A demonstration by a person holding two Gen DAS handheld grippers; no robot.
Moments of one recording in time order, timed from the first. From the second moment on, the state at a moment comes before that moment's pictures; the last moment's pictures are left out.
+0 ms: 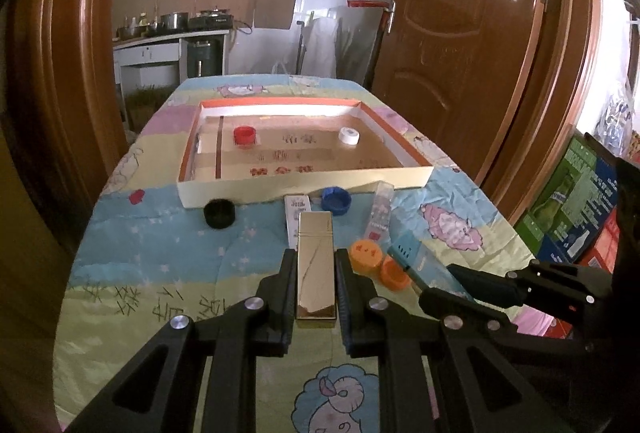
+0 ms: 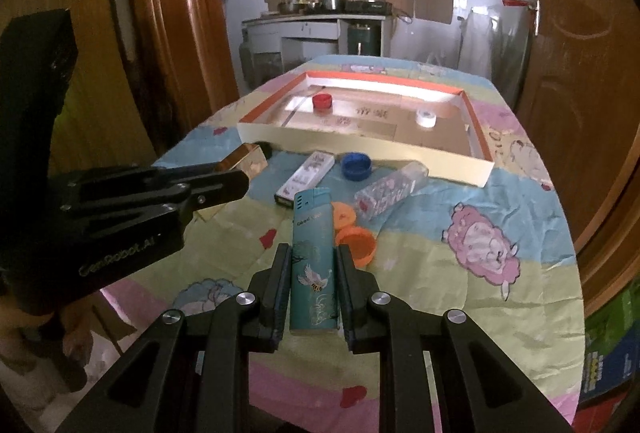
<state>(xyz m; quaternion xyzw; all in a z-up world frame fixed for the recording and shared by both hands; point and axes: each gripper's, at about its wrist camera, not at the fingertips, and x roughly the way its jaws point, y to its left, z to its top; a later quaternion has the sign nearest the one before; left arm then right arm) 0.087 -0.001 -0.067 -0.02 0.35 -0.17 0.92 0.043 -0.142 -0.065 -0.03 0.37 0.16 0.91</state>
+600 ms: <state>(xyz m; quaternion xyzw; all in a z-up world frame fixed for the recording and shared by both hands) 0.115 -0.002 -0.013 0.01 0.30 -0.16 0.94 0.079 -0.156 -0.016 -0.04 0.32 0.14 0.94</state>
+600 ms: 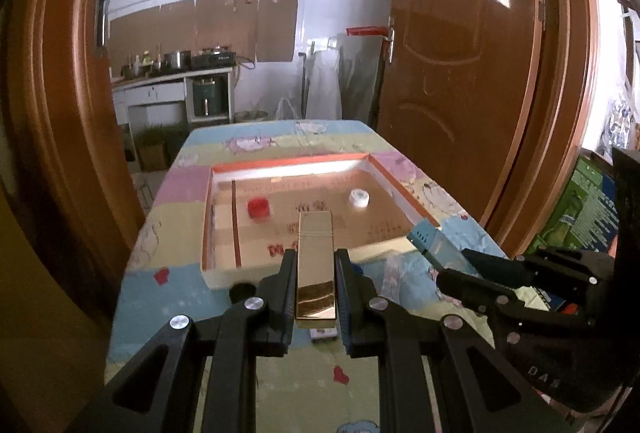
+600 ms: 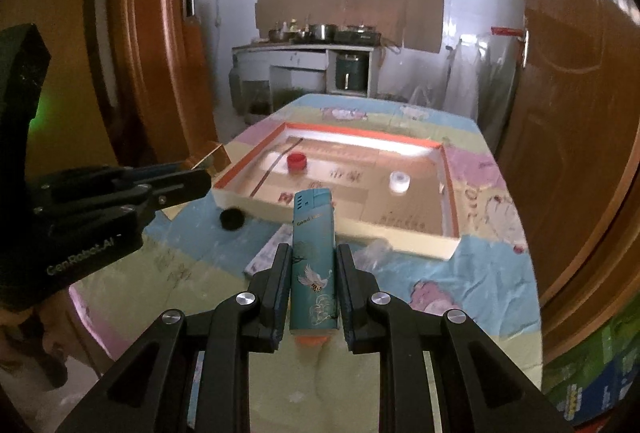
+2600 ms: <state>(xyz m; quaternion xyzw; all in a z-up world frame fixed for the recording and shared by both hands) 0.279 -0.062 -0.054 0.02 0.38 -0.14 0.91 0.273 -0.242 -0.054 0.05 0.39 0.06 0.92</state>
